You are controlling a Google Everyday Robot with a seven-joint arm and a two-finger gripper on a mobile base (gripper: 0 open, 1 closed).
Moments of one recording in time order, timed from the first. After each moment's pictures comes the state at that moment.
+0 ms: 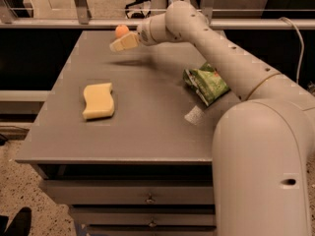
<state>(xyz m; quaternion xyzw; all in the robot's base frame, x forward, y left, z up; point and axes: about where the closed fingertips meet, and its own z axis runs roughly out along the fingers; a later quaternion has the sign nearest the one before) 0.853 0.069 0.879 -0.36 0.76 0.21 0.50</state>
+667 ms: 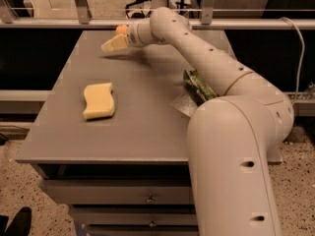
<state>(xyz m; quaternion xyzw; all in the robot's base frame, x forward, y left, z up) 0.888 0.101 0.860 -0.36 0.76 0.20 0.51</state>
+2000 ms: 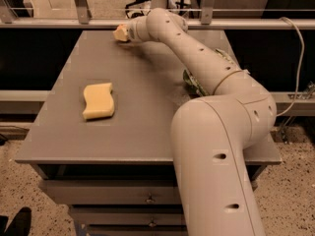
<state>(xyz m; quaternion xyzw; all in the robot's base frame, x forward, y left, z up) 0.930 0.099 0.863 -0.30 0.77 0.19 0.54</state>
